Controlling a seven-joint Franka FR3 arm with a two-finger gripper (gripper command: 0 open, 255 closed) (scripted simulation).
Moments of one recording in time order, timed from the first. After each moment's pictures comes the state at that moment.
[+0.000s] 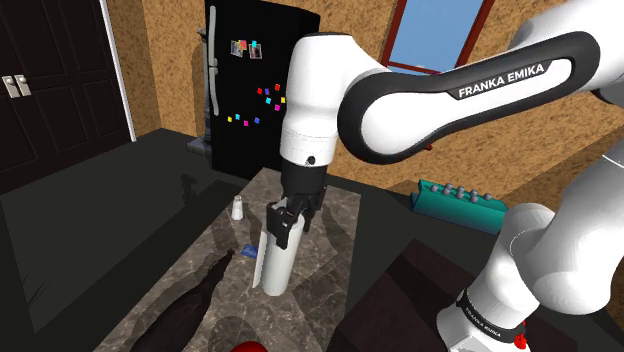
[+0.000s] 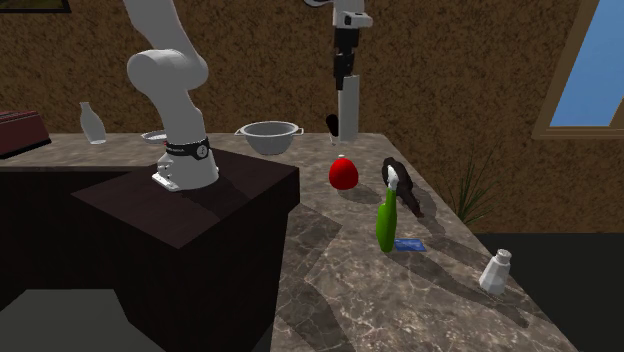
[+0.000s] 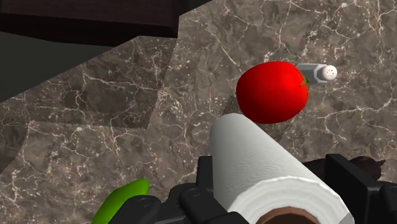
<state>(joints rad) 0.35 -0.15 0.35 -2.19 0.14 2.03 0.52</state>
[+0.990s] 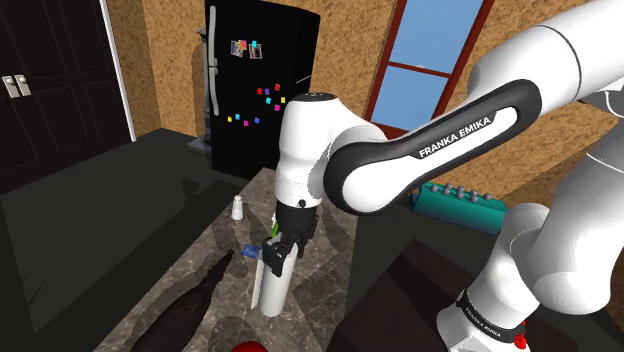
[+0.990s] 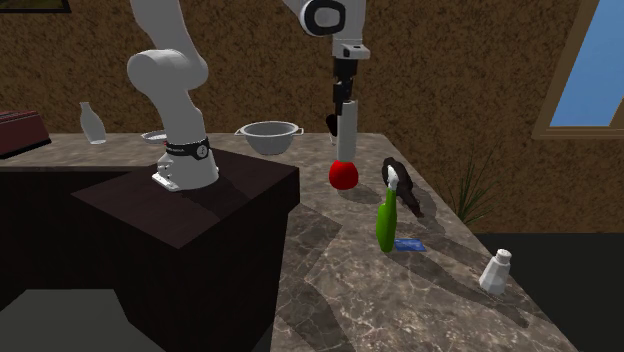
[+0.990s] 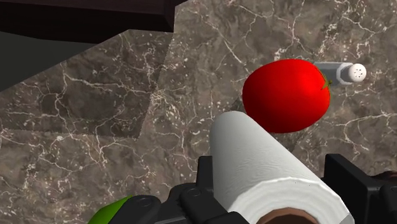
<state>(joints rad) 0.35 -0.05 0.36 -2.30 0.12 2.24 0.53</state>
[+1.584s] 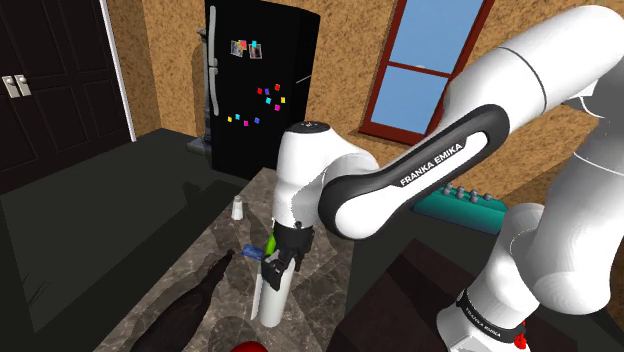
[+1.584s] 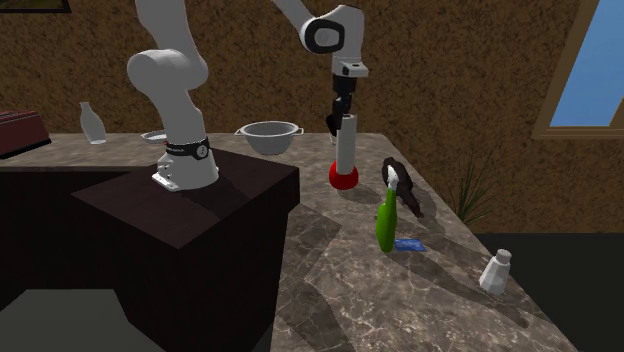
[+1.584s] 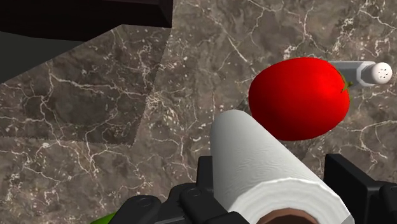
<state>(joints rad) 0.35 0.04 0.37 -2.35 0.09 2.37 0.54</state>
